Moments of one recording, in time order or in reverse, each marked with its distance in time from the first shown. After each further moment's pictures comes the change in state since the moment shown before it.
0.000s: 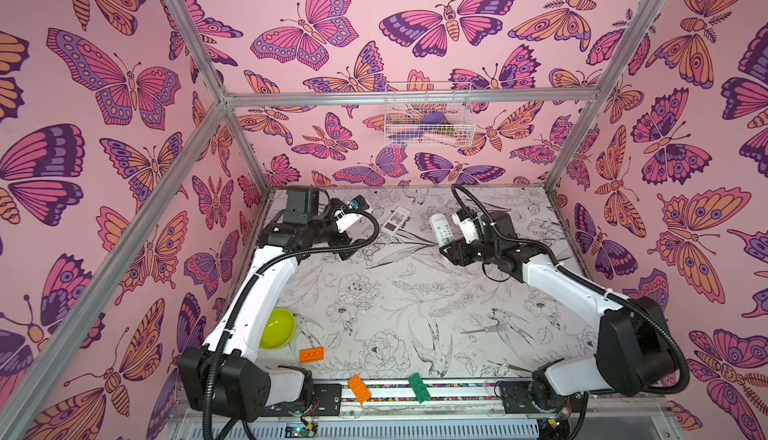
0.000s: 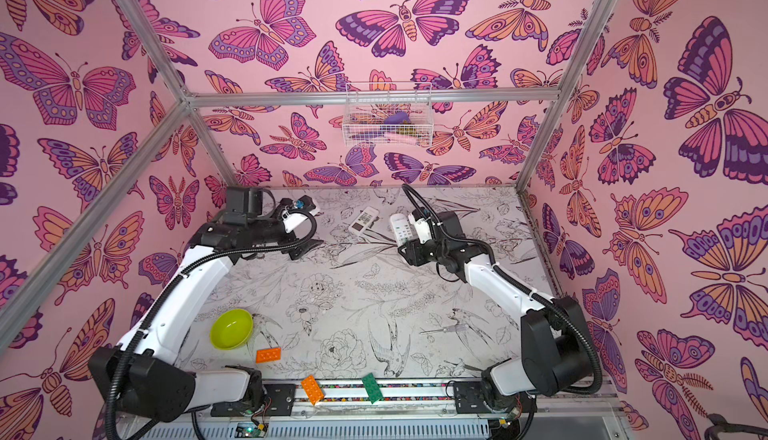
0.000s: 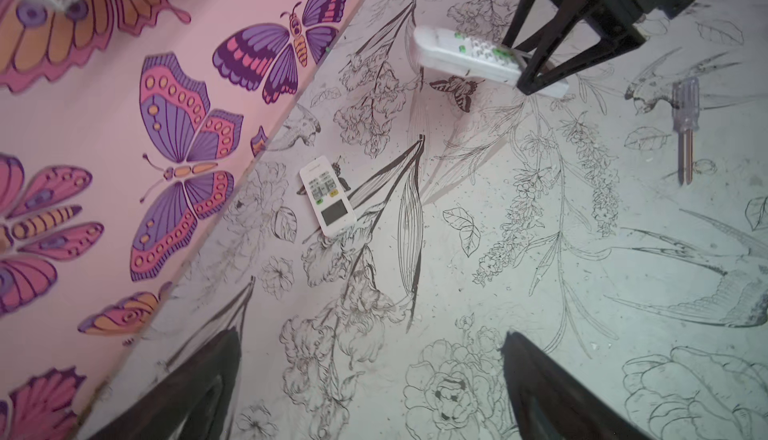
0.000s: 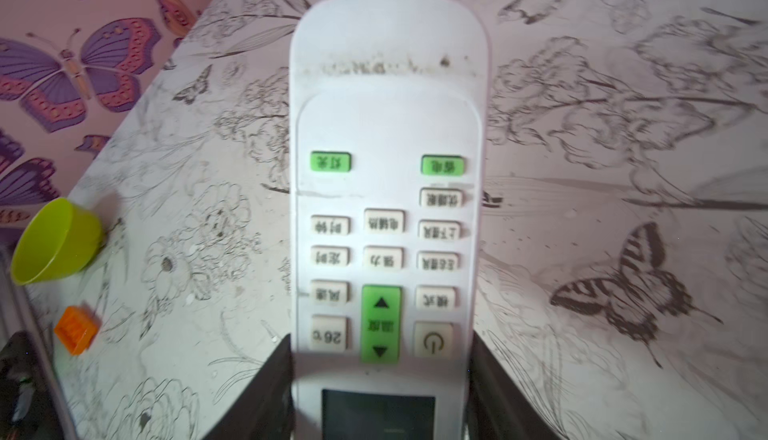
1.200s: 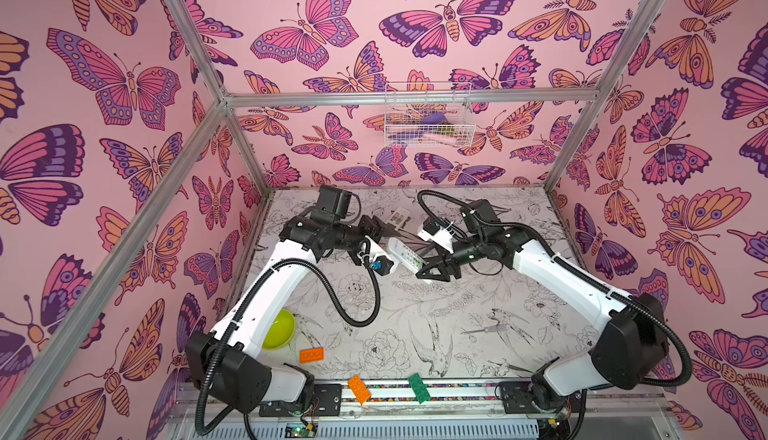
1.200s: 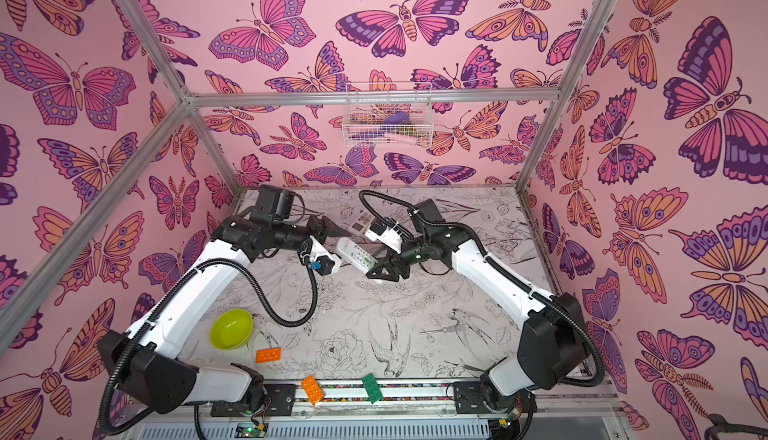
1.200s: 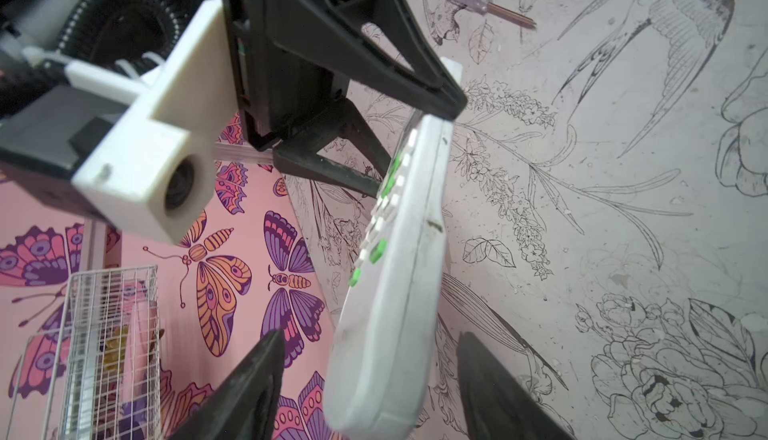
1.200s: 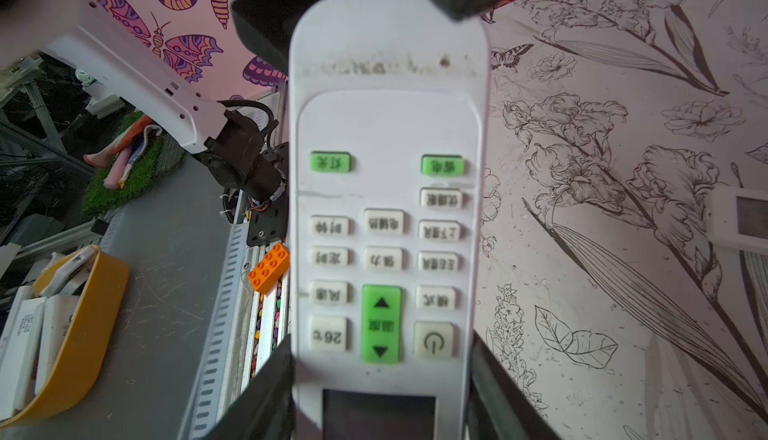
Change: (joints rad) left arm -0.201 0.048 0.051 -0.131 0.166 1.001; right arm 0.143 0.051 0.277 -0.401 -0.508 -0.480
